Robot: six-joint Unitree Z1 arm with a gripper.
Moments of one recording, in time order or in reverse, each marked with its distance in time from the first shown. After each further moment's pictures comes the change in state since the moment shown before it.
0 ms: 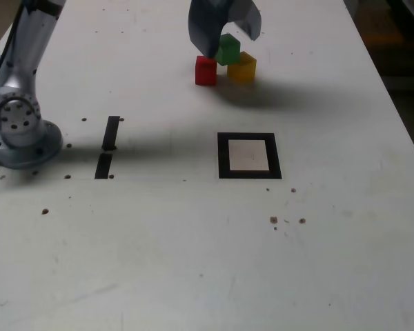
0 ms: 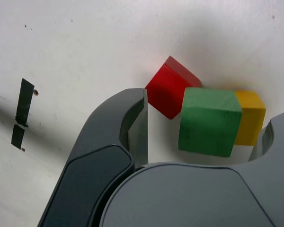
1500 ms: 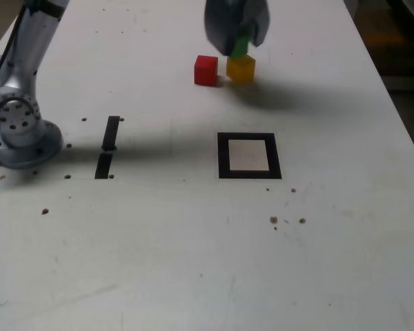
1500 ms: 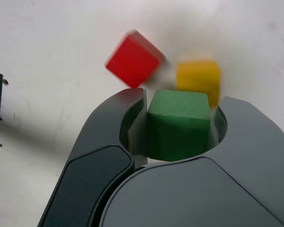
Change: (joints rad) arm -0.058 -0.002 -0.115 0.006 -0.020 -0.001
